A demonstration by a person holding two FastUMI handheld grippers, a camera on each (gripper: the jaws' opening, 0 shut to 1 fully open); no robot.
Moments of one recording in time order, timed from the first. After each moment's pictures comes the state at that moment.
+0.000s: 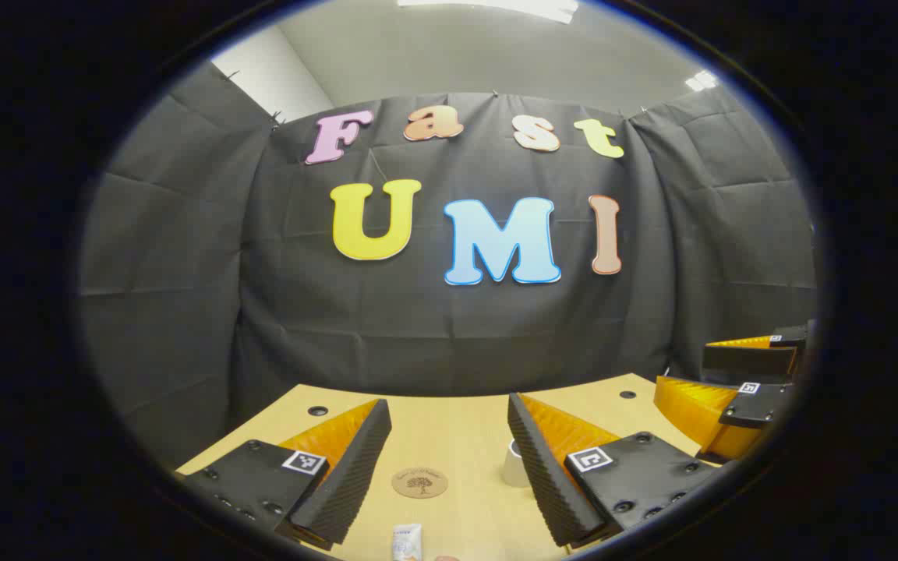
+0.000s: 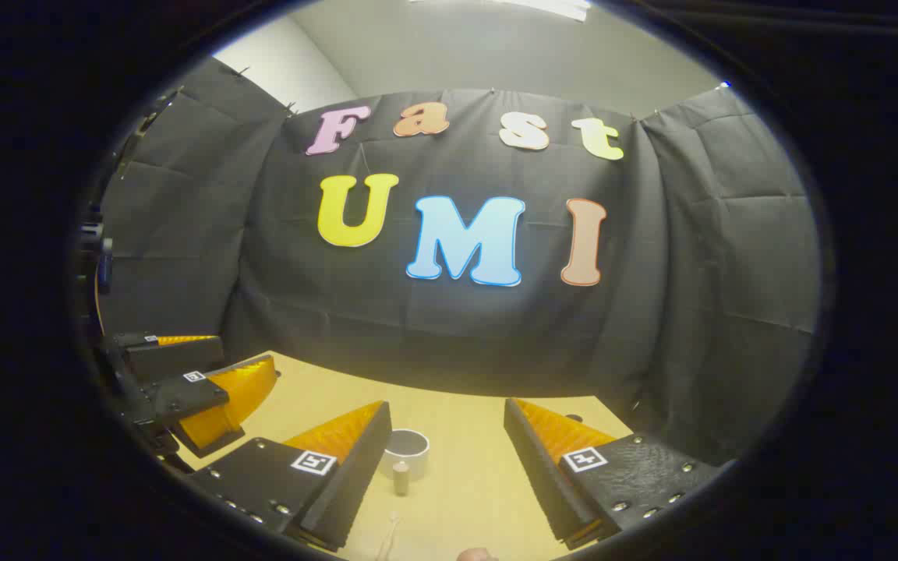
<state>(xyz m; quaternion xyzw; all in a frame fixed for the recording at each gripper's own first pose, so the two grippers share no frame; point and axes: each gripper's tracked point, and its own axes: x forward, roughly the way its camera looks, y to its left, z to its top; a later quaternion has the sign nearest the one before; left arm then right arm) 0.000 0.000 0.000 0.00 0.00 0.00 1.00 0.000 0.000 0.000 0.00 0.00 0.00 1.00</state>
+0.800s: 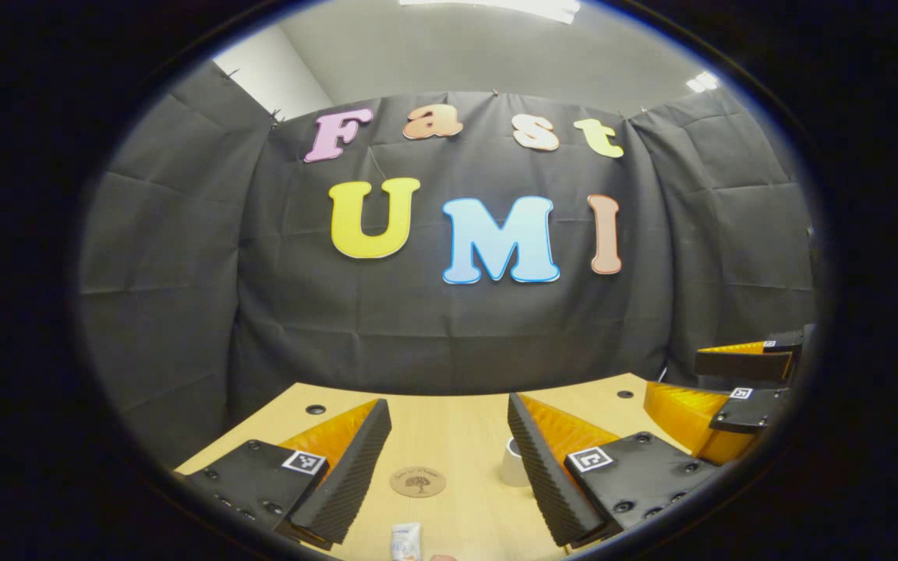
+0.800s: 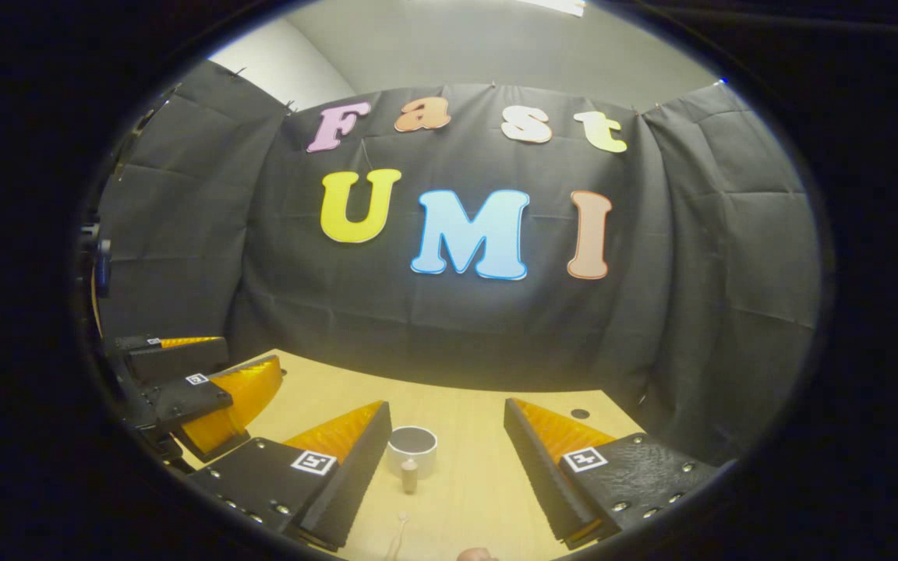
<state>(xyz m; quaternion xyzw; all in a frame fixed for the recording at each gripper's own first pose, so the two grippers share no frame) 0.001 0.001 -0.001 0.00 0.00 0.00 1.00 0.003 0.007 -0.003 0.01 0.01 0.01 1.00</state>
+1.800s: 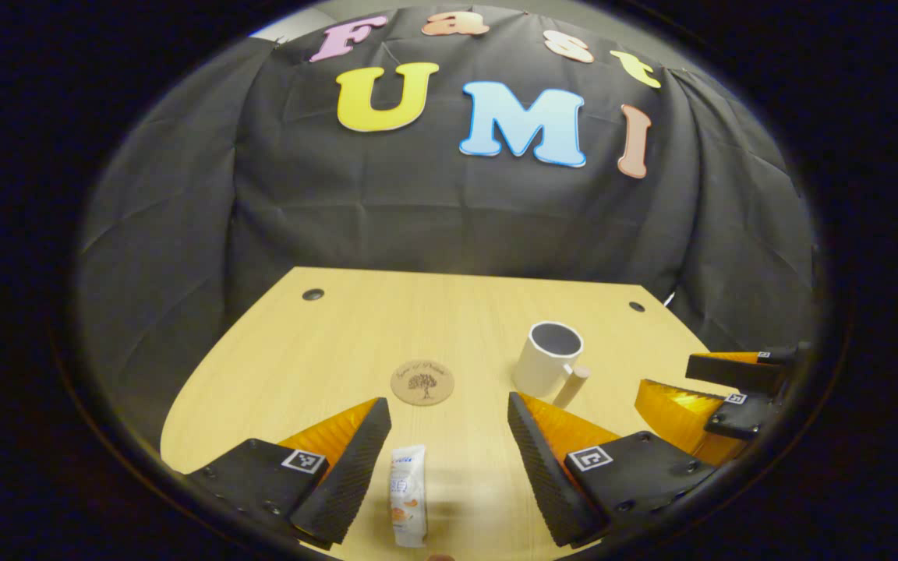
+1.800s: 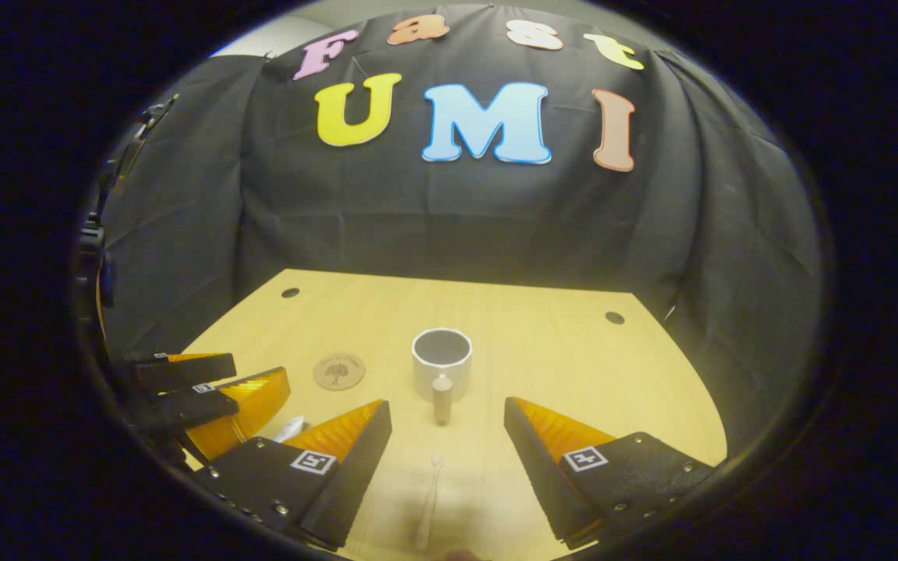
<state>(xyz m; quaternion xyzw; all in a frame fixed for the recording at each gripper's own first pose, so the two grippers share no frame) 0.001 0.033 -0.151 -0.04 0.27 0.01 0.96 0.009 0.048 -0.117 0.04 0.24 0.04 0.97</state>
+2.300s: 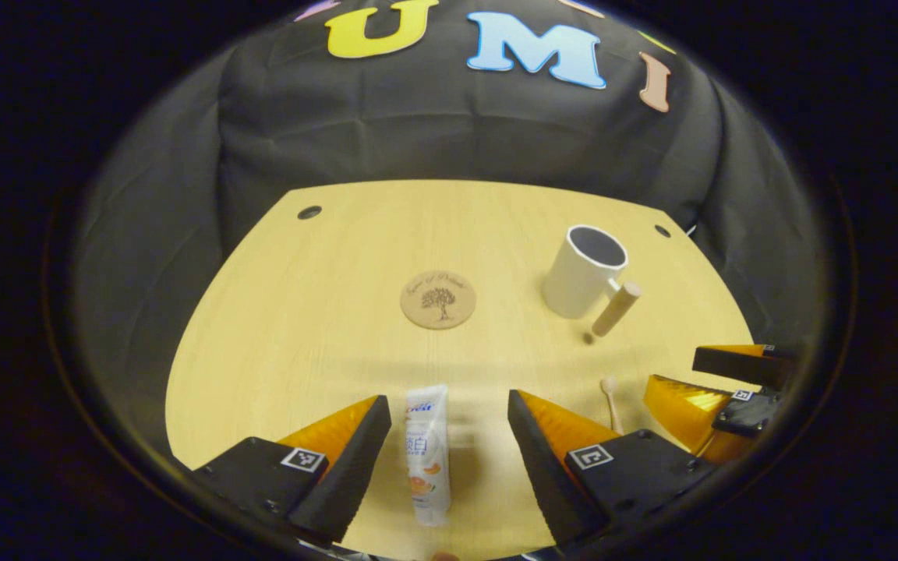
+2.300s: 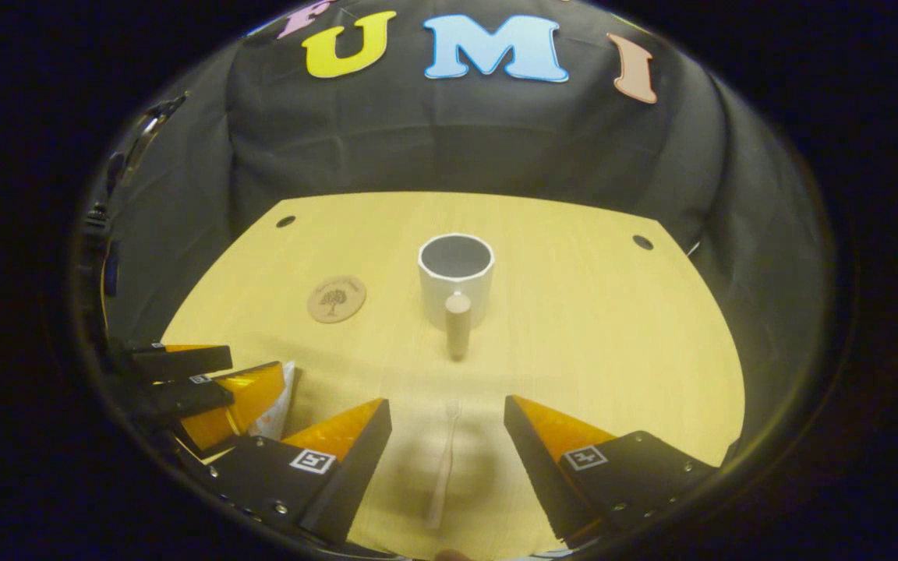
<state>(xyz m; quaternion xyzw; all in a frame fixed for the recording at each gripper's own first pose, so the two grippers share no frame) -0.016 0.050 -0.236 -0.03 0.43 0.02 0.90 -0.007 0.069 -0.182 0.05 0.39 0.07 0.92</state>
